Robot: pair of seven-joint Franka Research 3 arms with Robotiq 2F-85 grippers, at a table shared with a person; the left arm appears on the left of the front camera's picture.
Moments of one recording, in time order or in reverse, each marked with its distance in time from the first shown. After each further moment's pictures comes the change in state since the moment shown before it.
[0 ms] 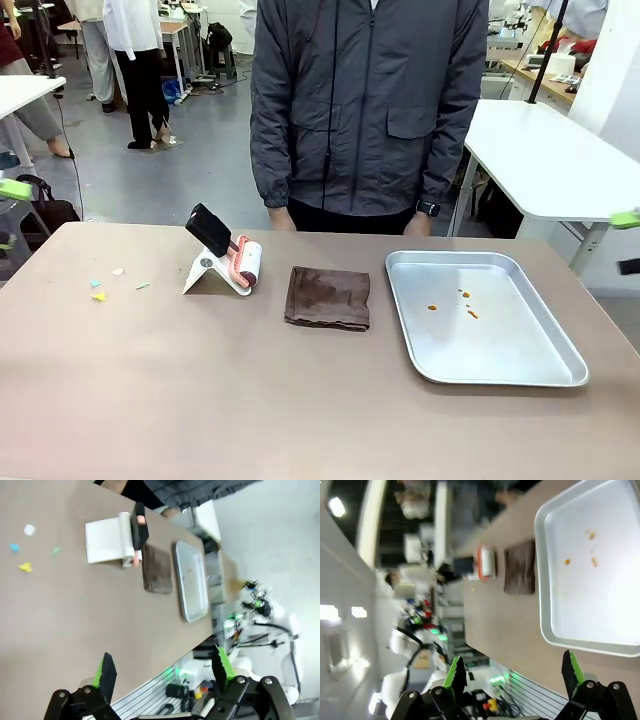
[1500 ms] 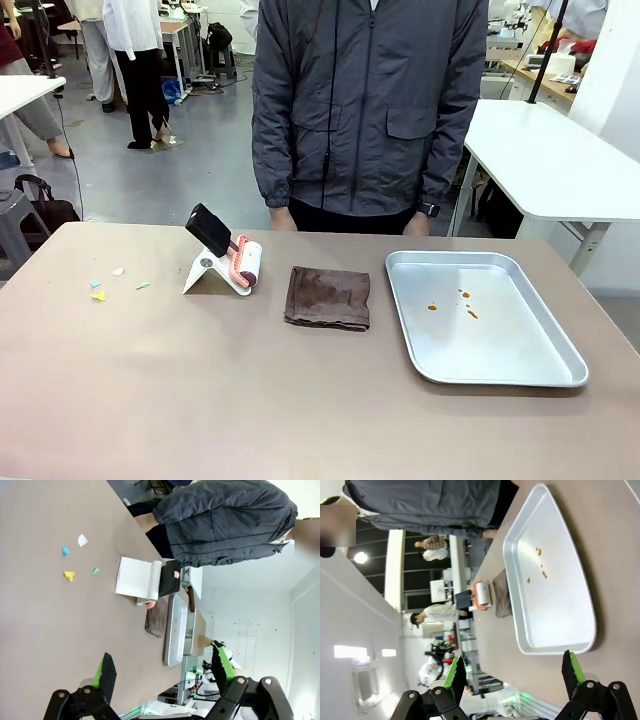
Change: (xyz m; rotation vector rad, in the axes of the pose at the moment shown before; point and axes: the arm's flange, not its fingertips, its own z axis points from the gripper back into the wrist) left arm 0.009 0.085 0.027 -0.072 -0.210 0.296; right arm -0.016 -0.114 0.047 0.054 -0.146 -0.157
